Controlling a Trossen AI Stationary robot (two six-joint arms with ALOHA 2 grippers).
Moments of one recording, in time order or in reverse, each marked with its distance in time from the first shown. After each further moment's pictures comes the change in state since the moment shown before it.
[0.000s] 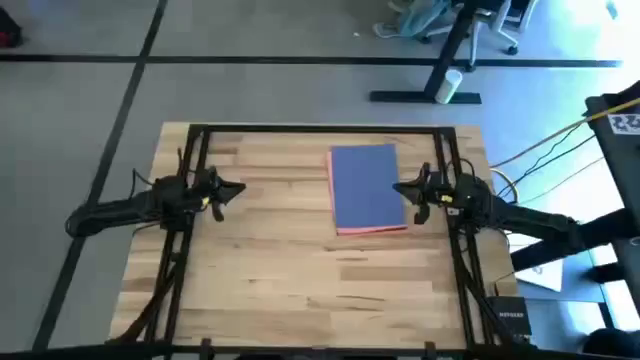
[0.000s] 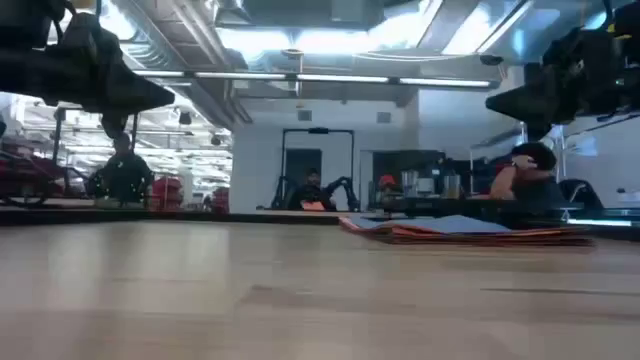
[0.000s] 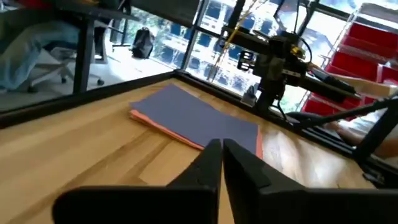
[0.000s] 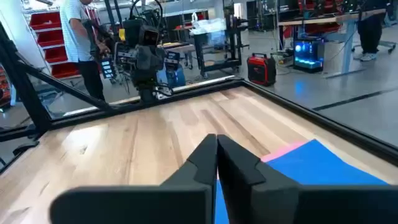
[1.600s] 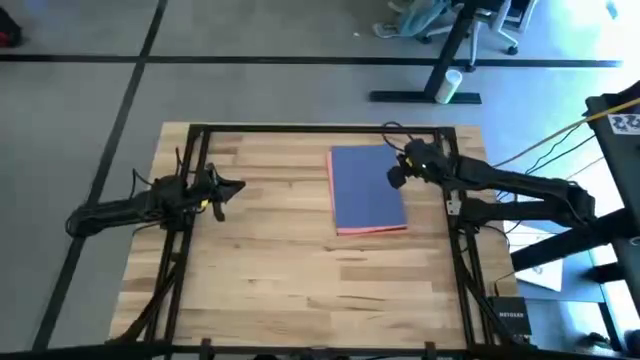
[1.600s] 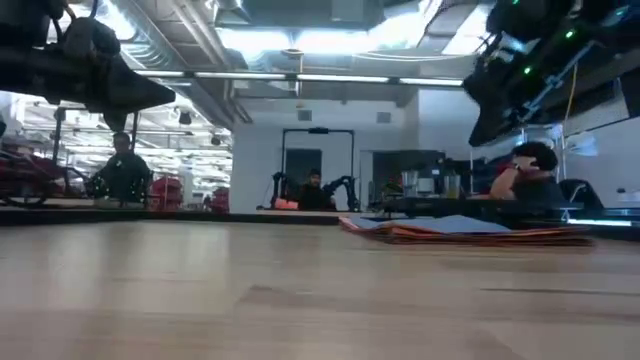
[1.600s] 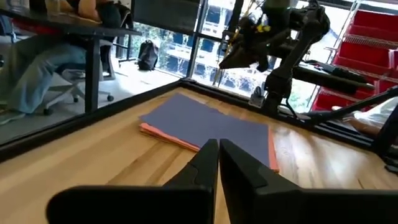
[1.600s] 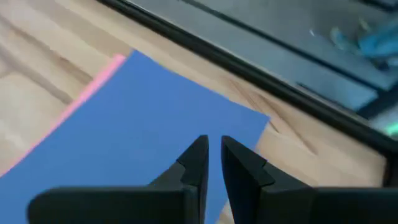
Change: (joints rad) left arm 0.003 0.000 0.000 0.020 -0.026 0.115; right arm -0.118 0.791 0.591 -0.581 0.520 0.241
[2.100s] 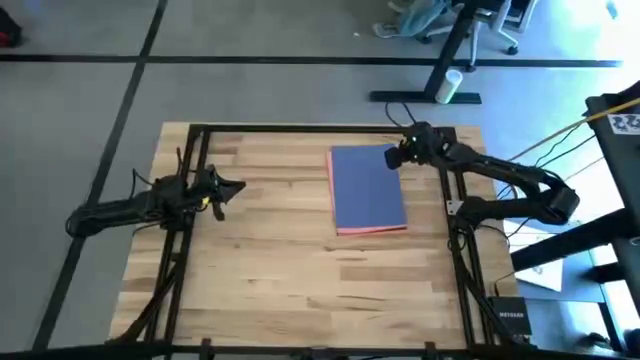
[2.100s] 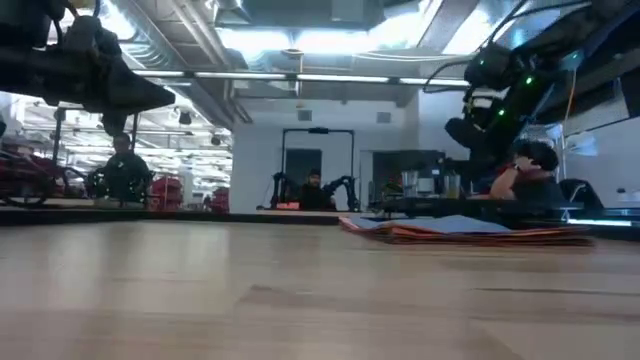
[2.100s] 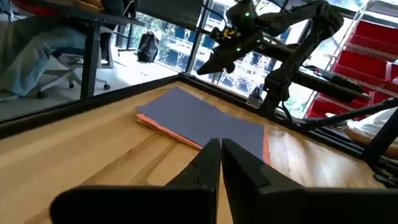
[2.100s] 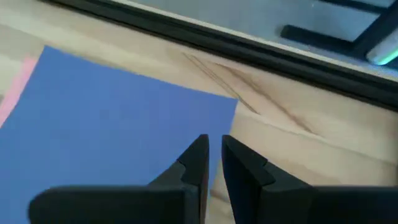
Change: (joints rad) left arm 0.000 0.000 0.000 -0.017 0.000 -0.093; right arm -0.365 0.254 0.000 0.189 -0.255 -0.039
